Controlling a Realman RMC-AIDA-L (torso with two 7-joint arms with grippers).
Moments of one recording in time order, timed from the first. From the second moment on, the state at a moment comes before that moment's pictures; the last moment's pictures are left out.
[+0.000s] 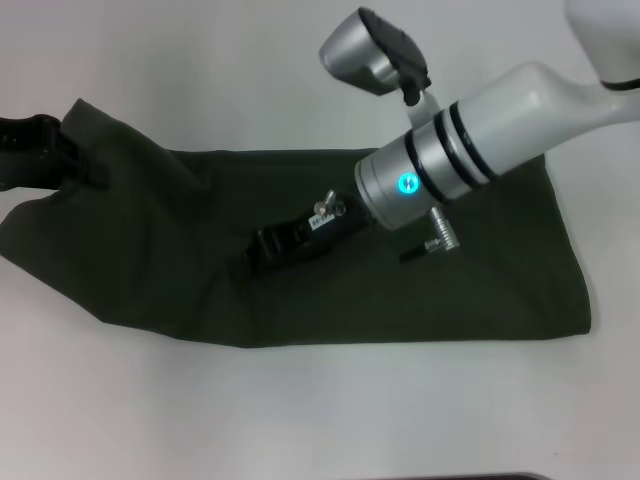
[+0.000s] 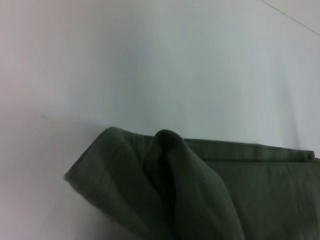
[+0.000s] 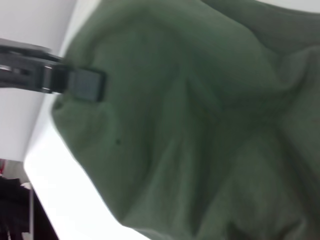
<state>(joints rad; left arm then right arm) -0.71 -1.94 -2.54 -0.90 -0.60 1.79 -2.67 1.14 2.11 -0.97 0.00 -2.11 -1.16 2.26</state>
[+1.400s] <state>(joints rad) -0.73 -1.98 -2.54 -0.95 -0.60 1.79 -2.68 1.06 2.10 -0.96 -0.09 -2.11 -1.15 2.24</state>
